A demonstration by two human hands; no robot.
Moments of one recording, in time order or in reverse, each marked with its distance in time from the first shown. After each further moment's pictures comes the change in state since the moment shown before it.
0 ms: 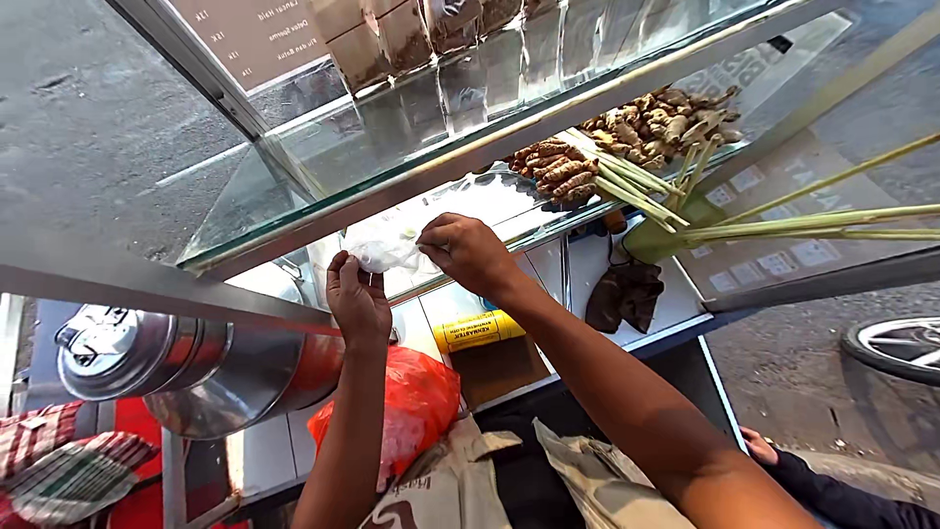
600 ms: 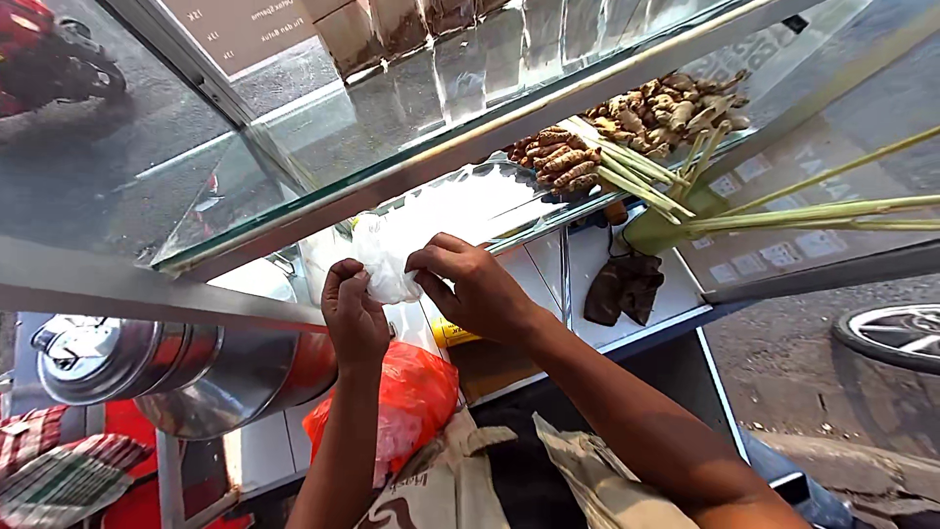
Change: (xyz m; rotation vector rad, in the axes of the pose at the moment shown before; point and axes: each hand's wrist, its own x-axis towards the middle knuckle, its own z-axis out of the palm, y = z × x) left_hand -0.022 0.010 -0.014 0.159 -0.319 0.149; right_hand -0.030 -0.036 -0.005 0.160 0.086 -0.181
